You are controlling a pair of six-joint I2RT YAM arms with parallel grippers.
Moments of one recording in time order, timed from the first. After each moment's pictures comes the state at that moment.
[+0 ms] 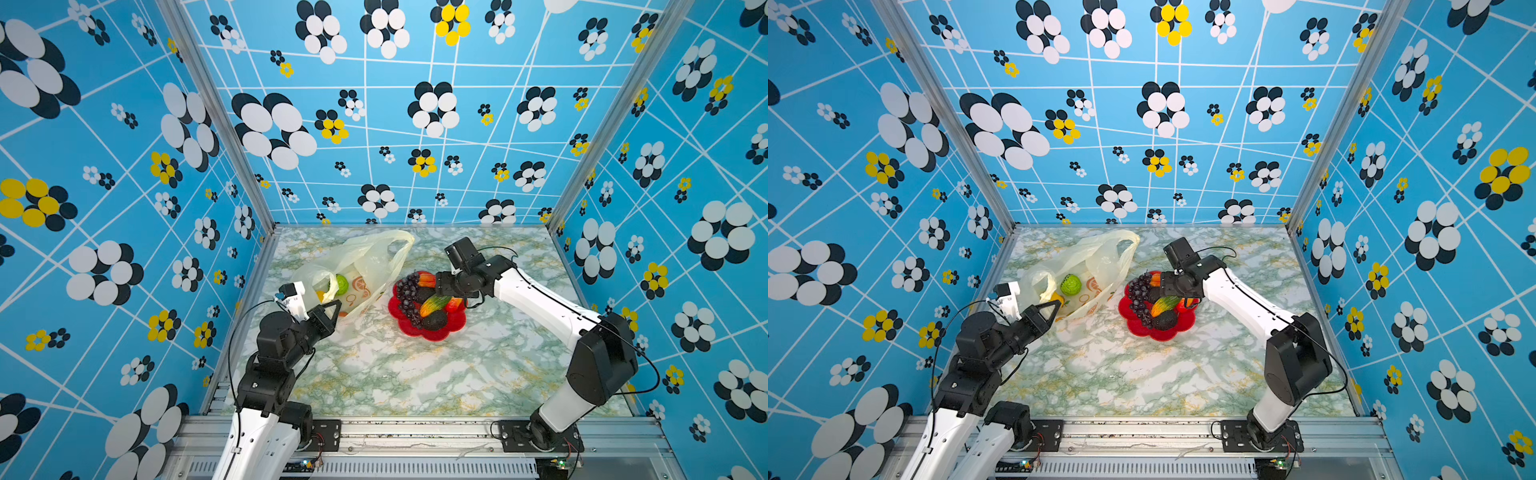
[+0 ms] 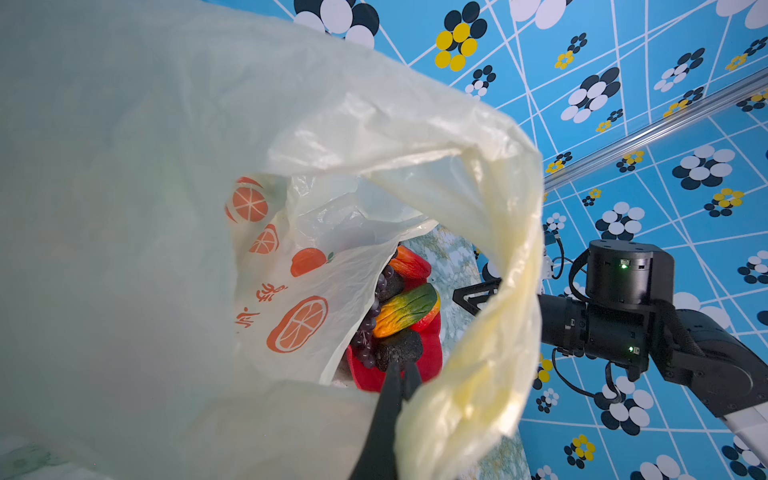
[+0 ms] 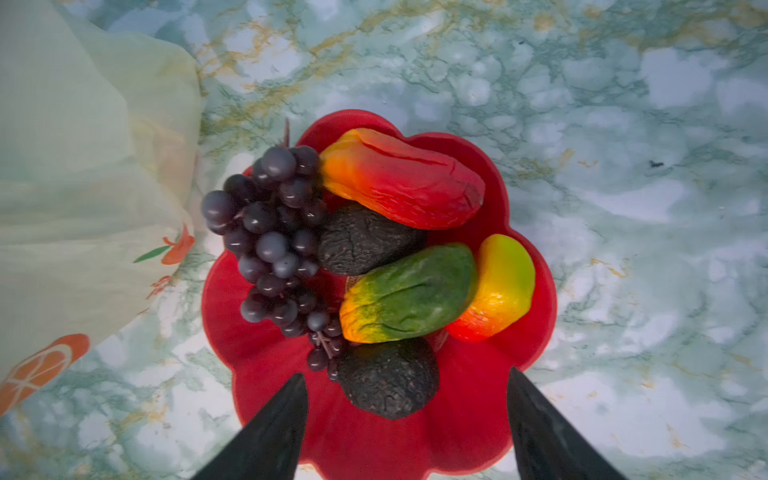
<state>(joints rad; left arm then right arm) -0.15 0.50 0.56 -0.31 0.36 -0.84 0.57 1.66 1.38 -0.79 0.10 0.50</state>
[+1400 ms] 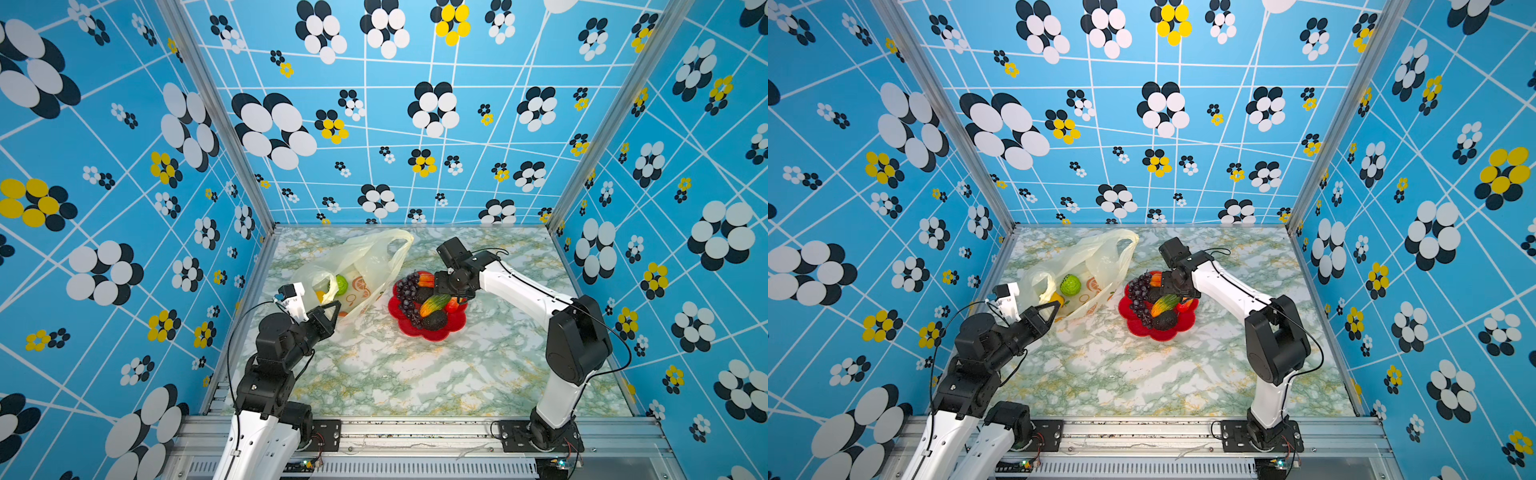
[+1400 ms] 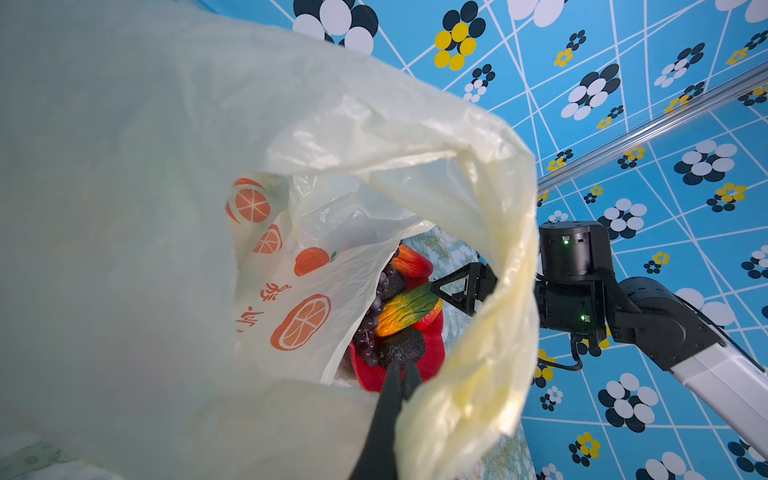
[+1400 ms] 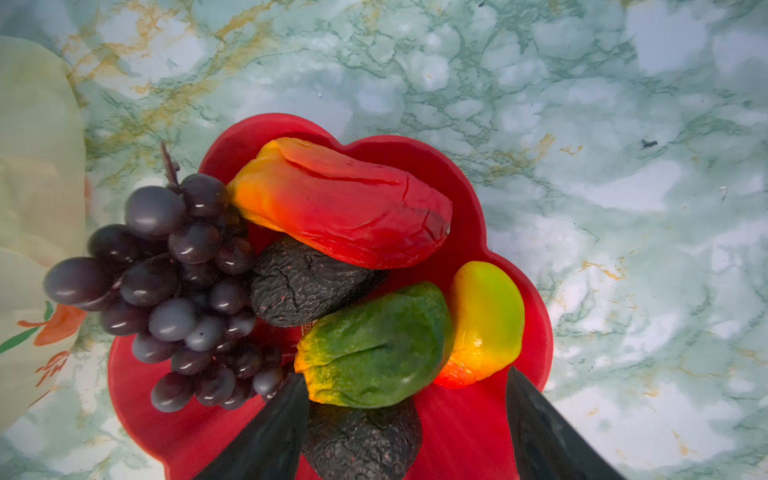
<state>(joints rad) -0.15 0.48 0.56 -0.33 0.36 -0.82 0.56 1.83 1.47 -0.83 0.15 0.58</state>
